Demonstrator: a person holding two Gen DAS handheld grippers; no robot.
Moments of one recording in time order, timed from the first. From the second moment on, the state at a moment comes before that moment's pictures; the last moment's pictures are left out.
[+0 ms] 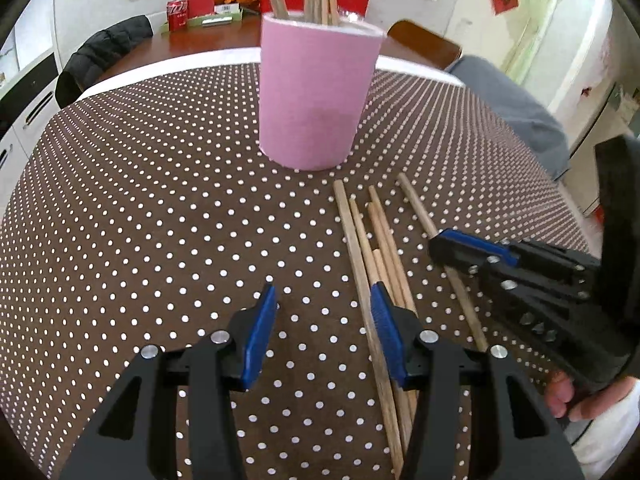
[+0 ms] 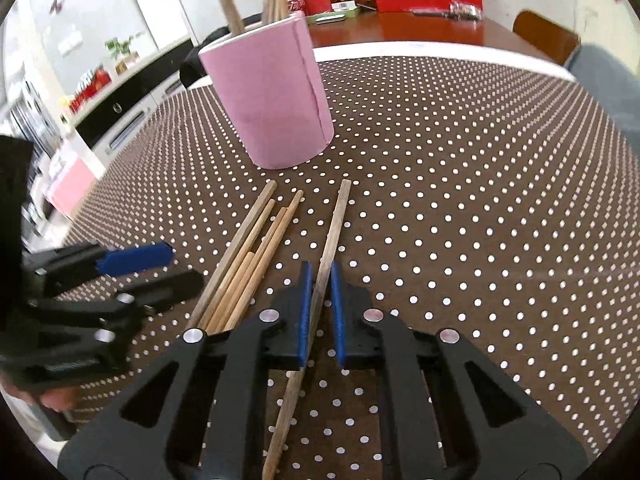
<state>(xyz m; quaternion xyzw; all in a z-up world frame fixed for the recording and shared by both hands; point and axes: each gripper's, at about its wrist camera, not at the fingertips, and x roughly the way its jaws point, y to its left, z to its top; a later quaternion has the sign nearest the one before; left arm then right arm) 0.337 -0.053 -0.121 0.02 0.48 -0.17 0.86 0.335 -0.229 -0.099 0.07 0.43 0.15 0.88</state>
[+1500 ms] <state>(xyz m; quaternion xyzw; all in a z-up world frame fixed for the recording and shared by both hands) 0.285 -0.042 -0.048 -0.02 0.30 -0.18 0.94 0.303 -0.225 -0.031 0.12 0.37 0.16 0.91</state>
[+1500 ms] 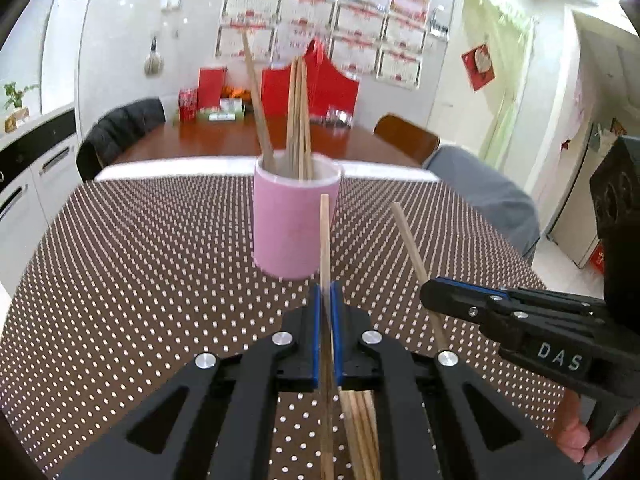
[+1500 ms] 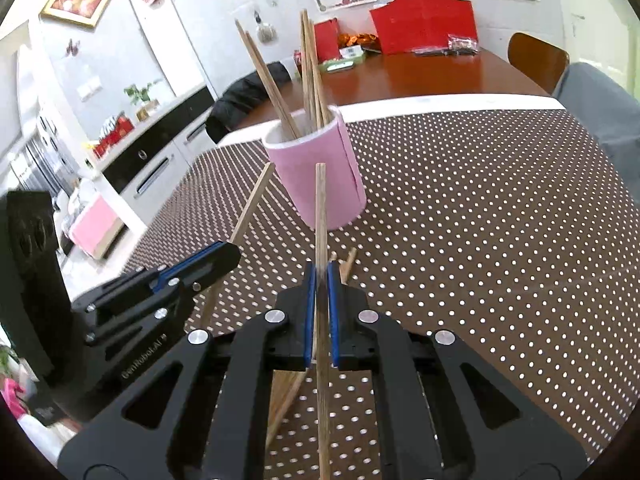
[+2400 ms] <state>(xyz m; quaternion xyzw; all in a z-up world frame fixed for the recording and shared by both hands) 0.278 -0.042 0.035 -0.06 0.14 -0.11 0.98 0.301 -0.231 0.050 0.13 0.26 0.15 0.94</state>
